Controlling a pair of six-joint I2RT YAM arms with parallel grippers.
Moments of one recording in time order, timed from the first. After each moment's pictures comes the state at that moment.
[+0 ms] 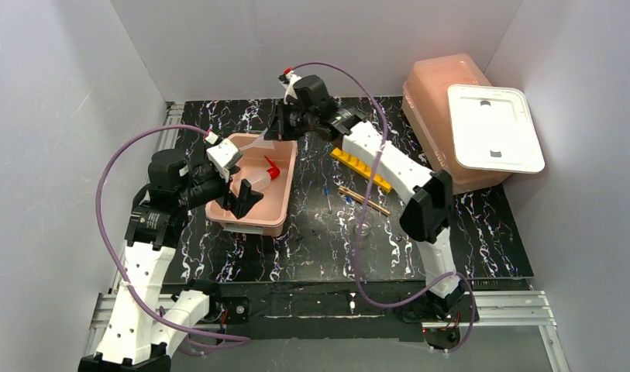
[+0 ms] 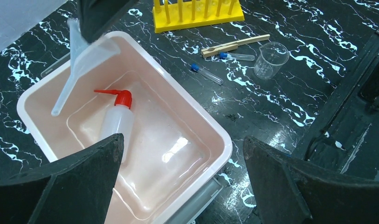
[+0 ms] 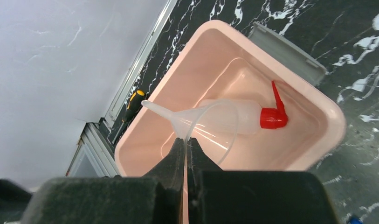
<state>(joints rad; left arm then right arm) -0.17 0.83 1.10 -0.74 0.63 0.31 0.79 2.04 2.11 -0.53 -0.28 0.54</state>
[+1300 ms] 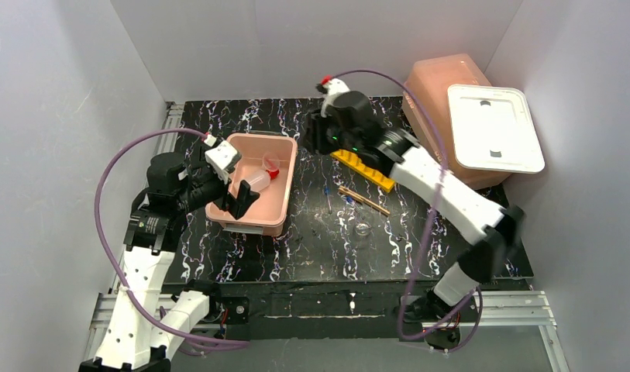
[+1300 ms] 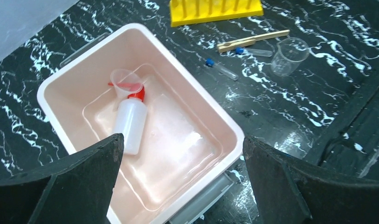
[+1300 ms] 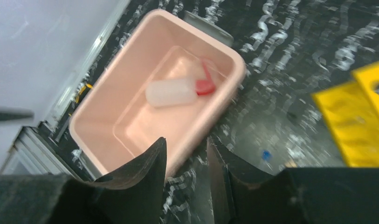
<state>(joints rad) -0.17 0.80 1.10 -0.76 0.58 0.33 0.82 1.71 1.76 -0.51 -0.02 0.39</state>
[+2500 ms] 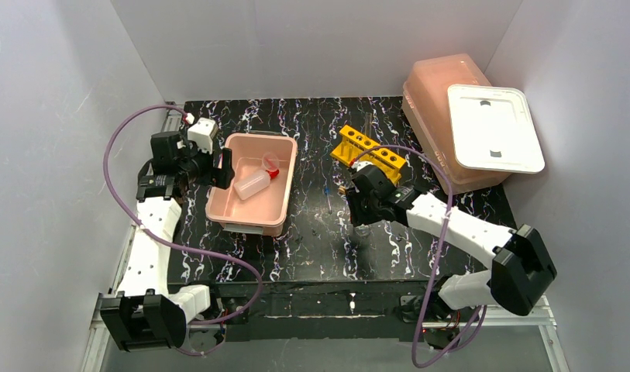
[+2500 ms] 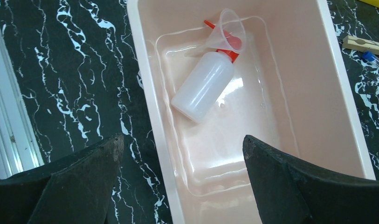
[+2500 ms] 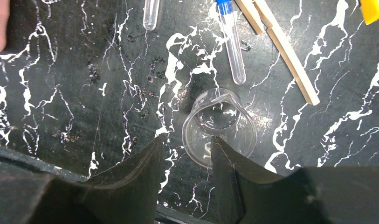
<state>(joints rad) 0.06 1.09 1.07 -0.64 0.34 0.24 0.80 1.31 0.93 -0.61 0.11 0.41</state>
